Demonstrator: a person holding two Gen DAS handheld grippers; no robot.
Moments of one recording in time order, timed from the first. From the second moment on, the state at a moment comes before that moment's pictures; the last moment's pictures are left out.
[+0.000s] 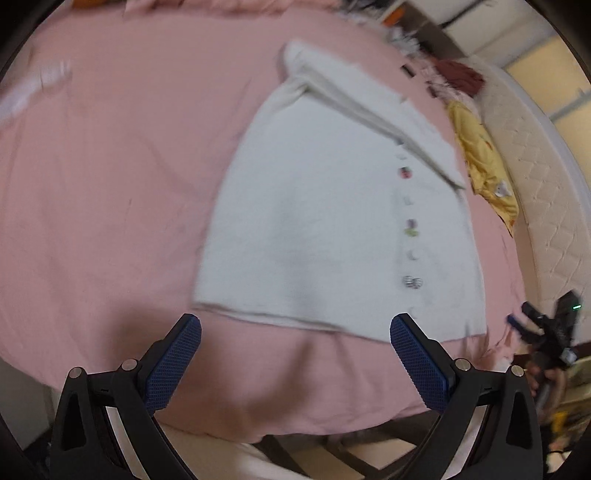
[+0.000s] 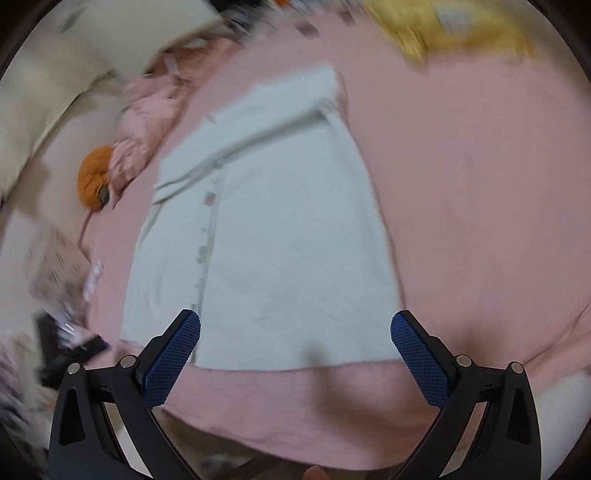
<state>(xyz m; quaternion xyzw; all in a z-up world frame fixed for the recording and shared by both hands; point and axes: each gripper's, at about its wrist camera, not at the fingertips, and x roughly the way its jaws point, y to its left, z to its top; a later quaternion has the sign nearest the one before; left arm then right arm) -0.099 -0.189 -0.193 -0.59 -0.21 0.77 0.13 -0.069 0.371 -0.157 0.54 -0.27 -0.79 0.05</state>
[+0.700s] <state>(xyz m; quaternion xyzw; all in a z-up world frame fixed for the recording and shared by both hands) -0.134 -0.221 -0.250 -0.56 -0.36 0.73 0.13 -0.074 0.406 -0.242 0.55 -0.43 -0.71 0.12</state>
